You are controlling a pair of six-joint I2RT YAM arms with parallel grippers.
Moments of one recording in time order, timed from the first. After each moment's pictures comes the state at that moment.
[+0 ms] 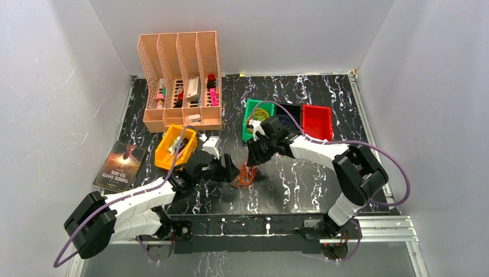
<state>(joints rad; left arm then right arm) -0.83 1.07 0.42 0.11 -0.03 -0.62 0.71 1.63 0.95 -0.23 -0.44 0.22</state>
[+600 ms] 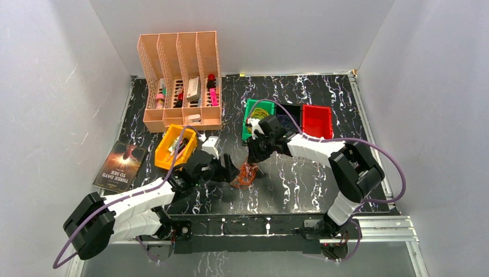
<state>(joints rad) -0.83 1.07 0.42 0.11 -0.04 -0.62 0.71 1.67 0.98 -0.22 -0.38 0.20</state>
